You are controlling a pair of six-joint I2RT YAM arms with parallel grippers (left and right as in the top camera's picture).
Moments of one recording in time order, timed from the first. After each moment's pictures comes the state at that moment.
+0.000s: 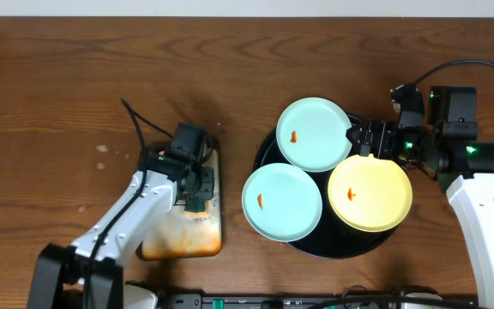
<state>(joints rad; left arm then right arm) -0.32 1.47 0.81 -0.68 0.02 -0.30 0.00 1.31 1.10 -0.79 -0.45 0.18</state>
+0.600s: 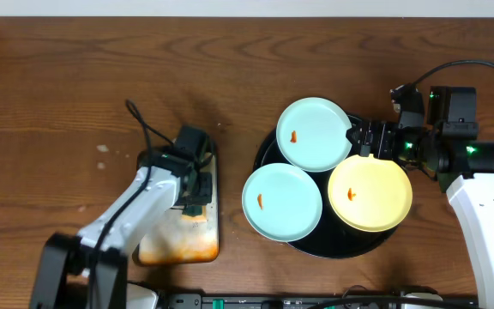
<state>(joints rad) -0.32 1.53 0.81 -0.73 -0.01 -0.32 0.00 1.31 1.10 -0.80 -0.45 0.18</state>
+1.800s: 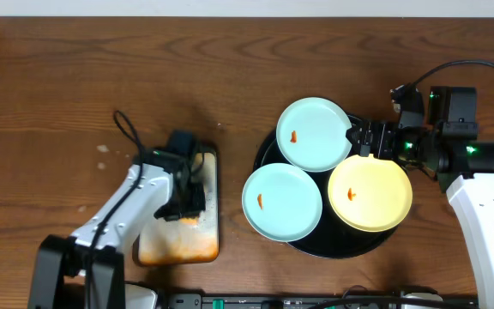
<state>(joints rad) -0.26 1.50 0.85 -0.96 0.07 -0.40 0.00 1.31 1.10 -0.80 -0.45 0.18</state>
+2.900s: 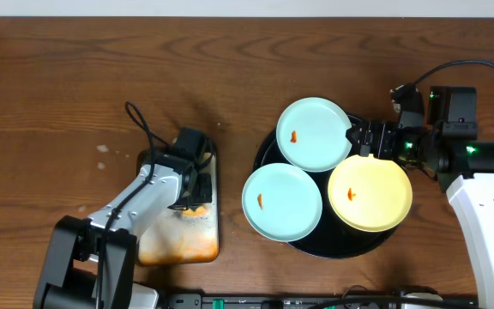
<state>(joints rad) -0.30 1.58 0.79 -0.68 0.00 -0.37 0.00 1.31 1.10 -0.80 -0.45 0.18</state>
